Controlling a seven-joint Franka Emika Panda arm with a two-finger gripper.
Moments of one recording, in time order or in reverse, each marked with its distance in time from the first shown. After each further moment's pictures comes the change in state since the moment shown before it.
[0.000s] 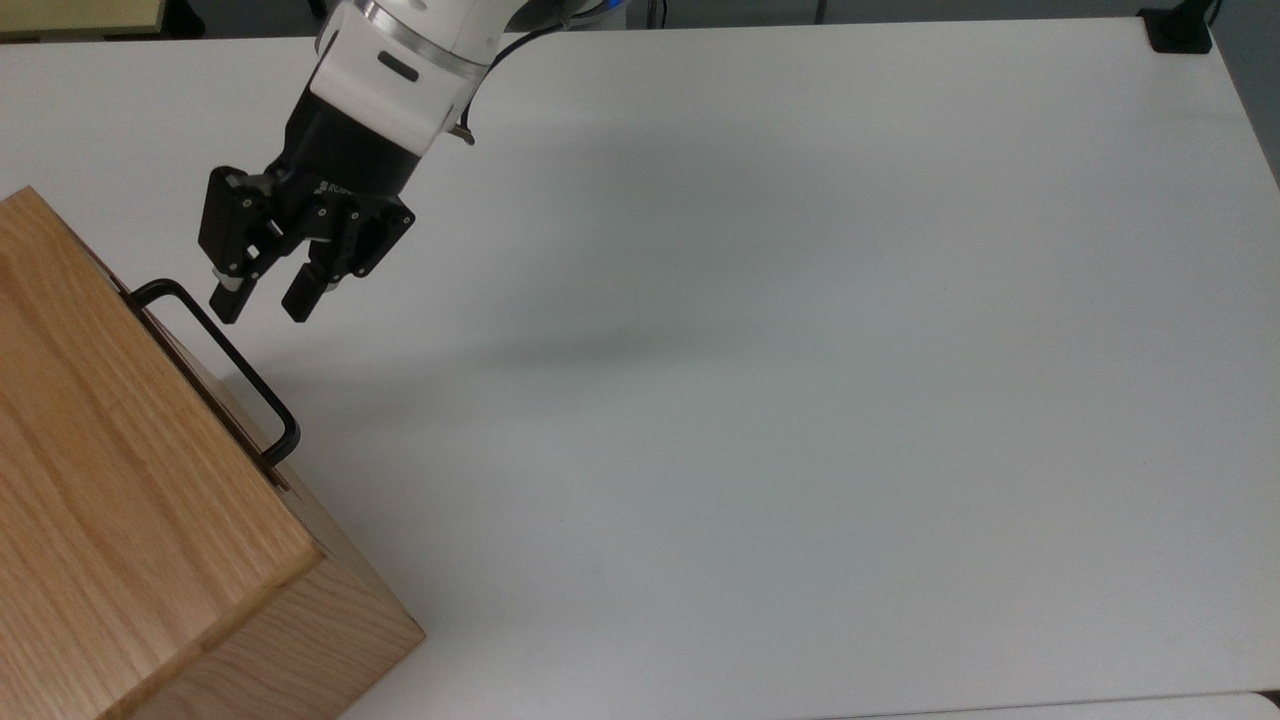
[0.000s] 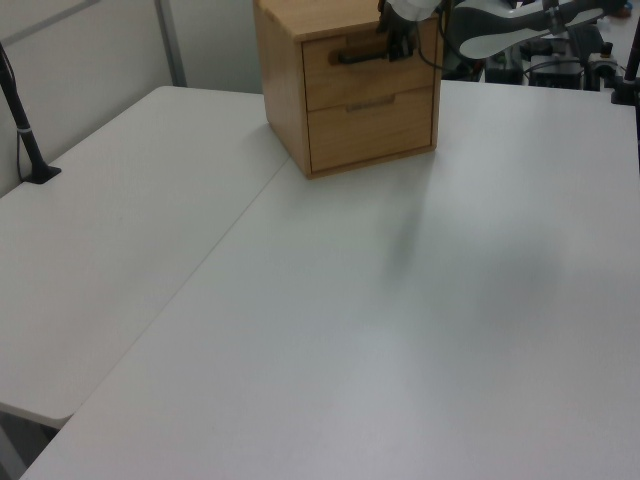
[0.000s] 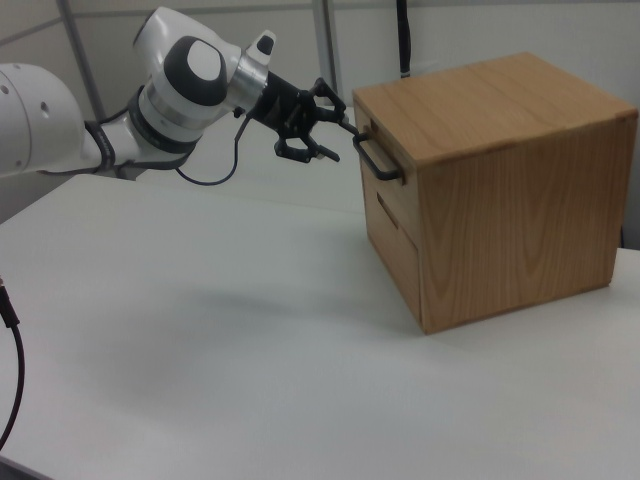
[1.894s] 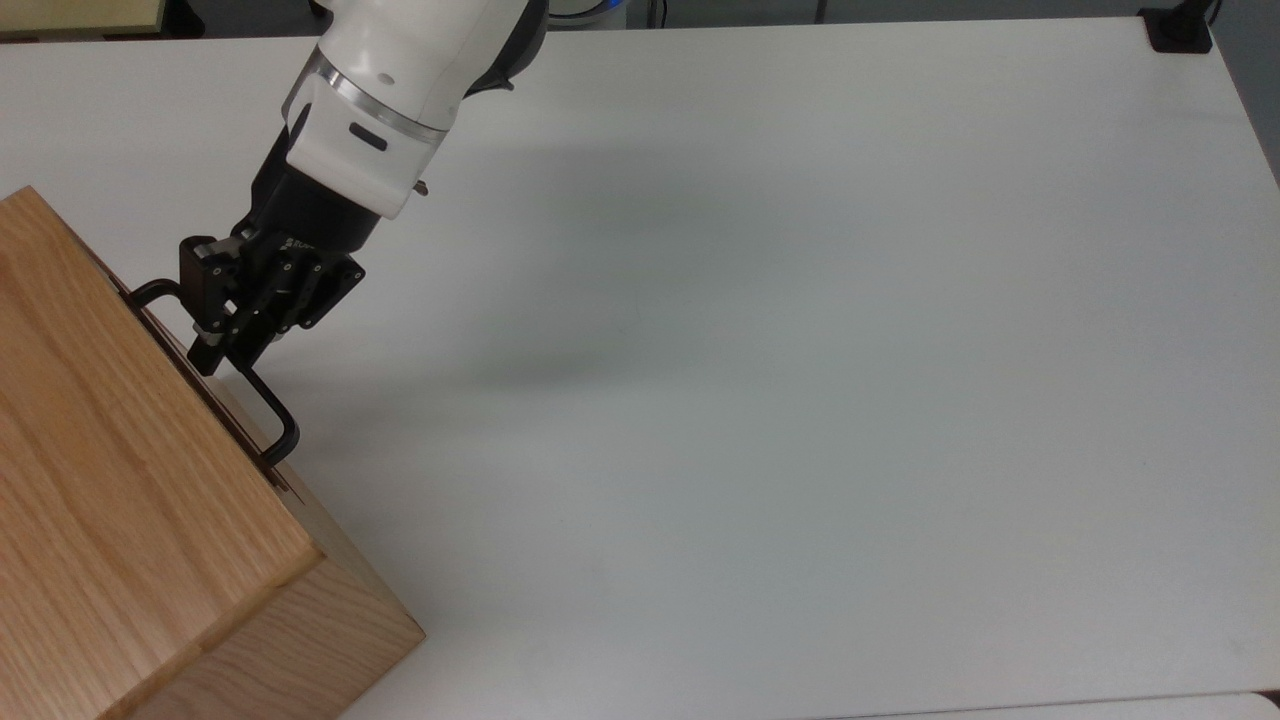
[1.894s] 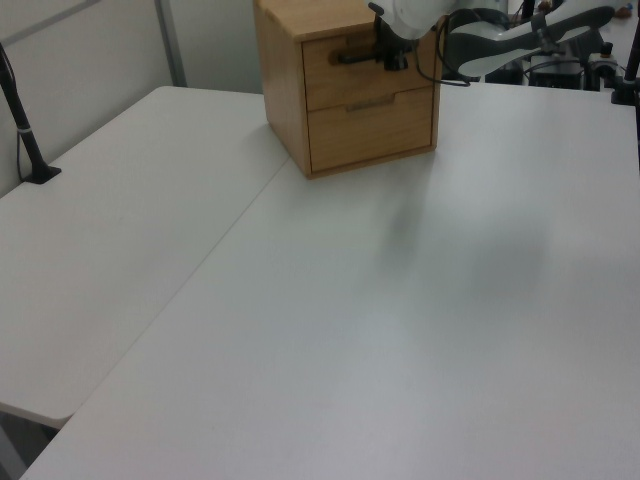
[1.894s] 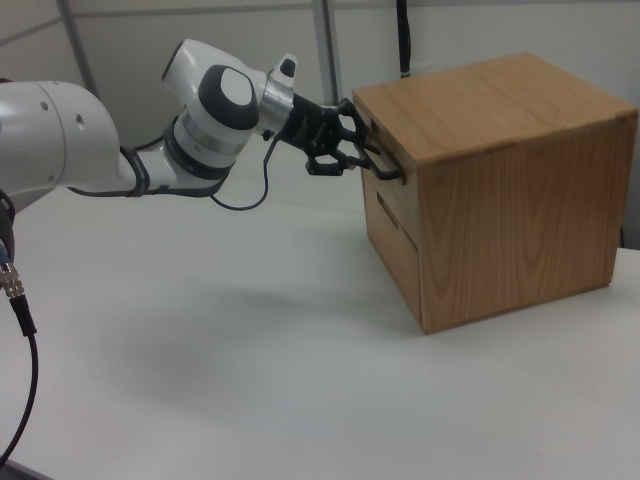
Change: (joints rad) arm -0.063 0.067 0.003 -0.004 -0.109 0.129 0.005
